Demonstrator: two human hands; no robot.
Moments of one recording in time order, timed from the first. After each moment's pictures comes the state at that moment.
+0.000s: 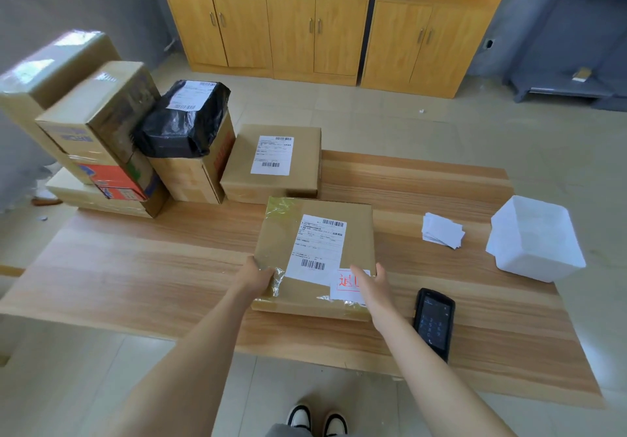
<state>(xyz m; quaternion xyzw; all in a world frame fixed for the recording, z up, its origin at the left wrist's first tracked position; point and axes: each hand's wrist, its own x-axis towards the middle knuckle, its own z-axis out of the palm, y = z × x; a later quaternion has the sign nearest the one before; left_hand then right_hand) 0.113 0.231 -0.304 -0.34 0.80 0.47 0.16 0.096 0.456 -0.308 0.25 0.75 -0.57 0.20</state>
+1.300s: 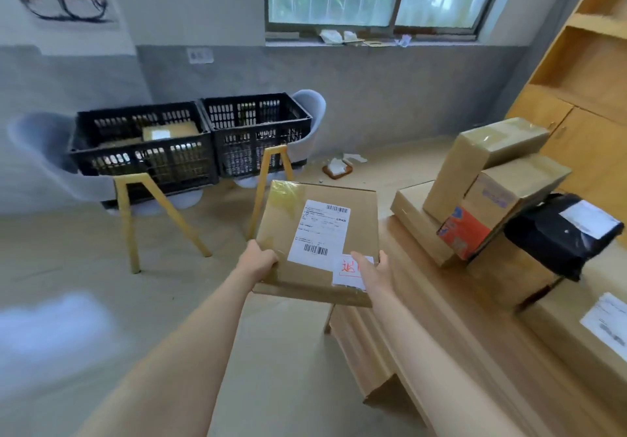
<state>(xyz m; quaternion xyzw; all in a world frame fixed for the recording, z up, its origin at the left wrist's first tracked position) 0.446 -0.116 -0.239 -0.64 0.53 0.53 -0.17 0.248 -0.015 -0.245 -0.18 0.78 -0.48 0.37</state>
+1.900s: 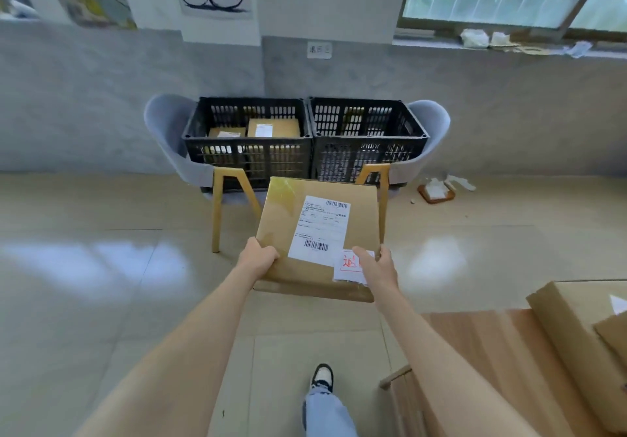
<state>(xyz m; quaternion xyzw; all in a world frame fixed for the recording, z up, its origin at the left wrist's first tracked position) 0.563 -0.288 -0.268 -0.75 0.40 0.47 -0.25 0.344 -0.259 -0.268 -0.32 0.74 -0.36 0.47</state>
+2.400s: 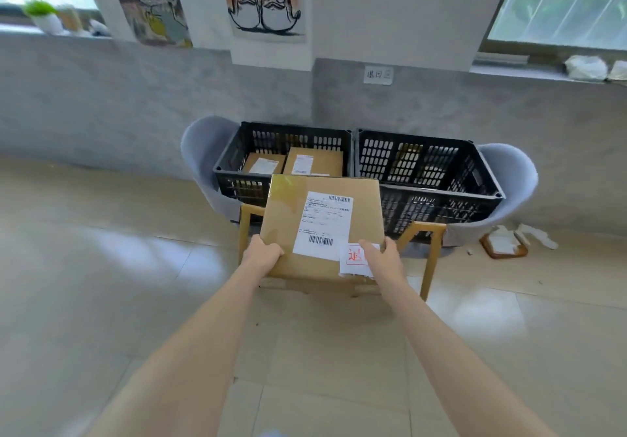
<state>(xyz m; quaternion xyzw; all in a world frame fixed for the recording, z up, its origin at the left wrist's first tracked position) 0.585 -0.489 -0.237 -0.78 0.30 0.45 -0.30 0.368 -0.516 -0.236 -0.43 0.70 -0.30 0.48</state>
